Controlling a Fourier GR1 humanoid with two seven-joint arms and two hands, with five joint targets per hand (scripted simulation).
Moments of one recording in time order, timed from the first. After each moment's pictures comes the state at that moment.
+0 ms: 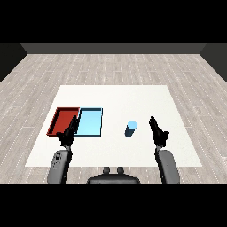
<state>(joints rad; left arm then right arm) 0.00 0.10 0.01 -1.60 0.03 -0.03 0.00 0.00 -0.12 0.01 -1.58 -0.02 -0.03 0.01</state>
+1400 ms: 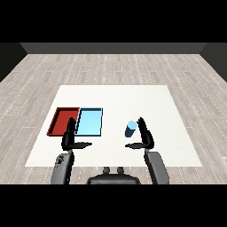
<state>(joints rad) 0.06 0.03 0.03 -1.57 0.03 -0.02 -0.40 0.01 -0.01 0.14 -1.52 -0.05 0.02 -0.33</state>
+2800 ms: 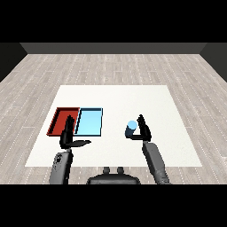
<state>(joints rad) 0.03 0.05 0.05 -1.59 0.02 0.00 -0.36 -0.21 -0.01 0.00 -1.12 -0.13 0.00 -0.35</state>
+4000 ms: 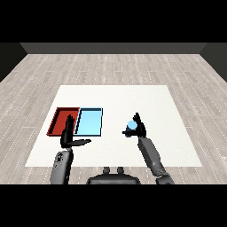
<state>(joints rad) 0.01 0.04 0.06 -1.56 0.00 0.01 -0.39 -0.37 -0.01 0.03 -0.89 -0.27 -0.03 -0.40</state>
